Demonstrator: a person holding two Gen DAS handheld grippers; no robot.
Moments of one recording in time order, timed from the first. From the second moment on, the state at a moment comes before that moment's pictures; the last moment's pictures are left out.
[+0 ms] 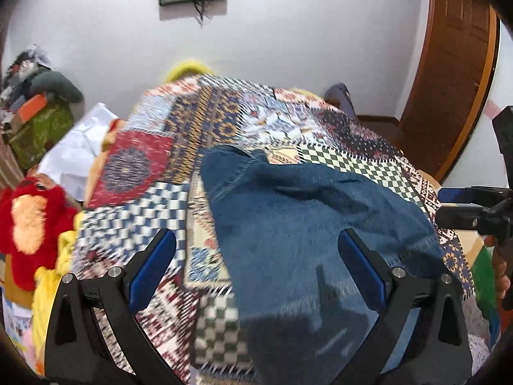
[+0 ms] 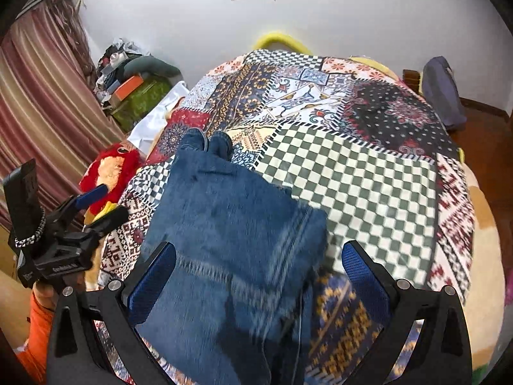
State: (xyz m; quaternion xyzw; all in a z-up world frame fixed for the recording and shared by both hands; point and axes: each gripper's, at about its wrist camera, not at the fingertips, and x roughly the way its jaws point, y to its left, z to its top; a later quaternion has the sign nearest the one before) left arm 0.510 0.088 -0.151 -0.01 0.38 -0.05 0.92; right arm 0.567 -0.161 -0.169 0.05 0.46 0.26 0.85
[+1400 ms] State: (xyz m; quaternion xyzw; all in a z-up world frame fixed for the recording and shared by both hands) left arm 0.486 0.129 -0.225 -0.14 0.51 -0.12 0.84; right arm 0.567 -0.194 -0.266 0.10 0.59 0.26 0.76
